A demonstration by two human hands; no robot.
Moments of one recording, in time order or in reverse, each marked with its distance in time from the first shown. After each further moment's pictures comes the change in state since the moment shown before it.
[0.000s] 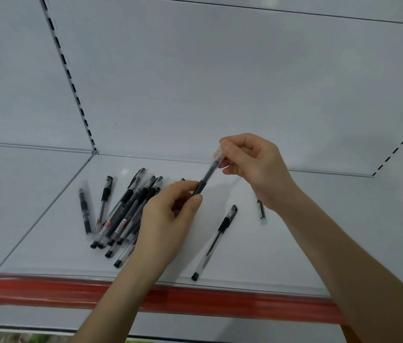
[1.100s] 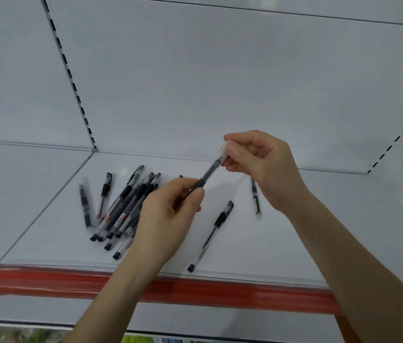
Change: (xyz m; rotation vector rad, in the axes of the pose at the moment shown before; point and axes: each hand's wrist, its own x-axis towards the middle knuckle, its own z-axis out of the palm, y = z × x) left_hand -0.012 0.018 0.001 -0.013 -0.004 0.041; right_hand -0.022 -0.014 -0.010 -0.015 0.008 -0.085
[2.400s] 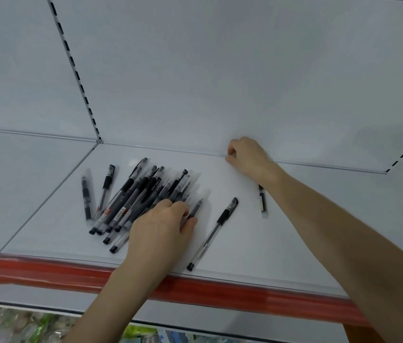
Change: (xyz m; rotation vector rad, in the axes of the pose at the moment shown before) left_hand -0.006 -0.043 0.007 0.853 -0.024 0.017; right_hand 0.105 0.115 -0.019 -1.219 -0.181 0.066
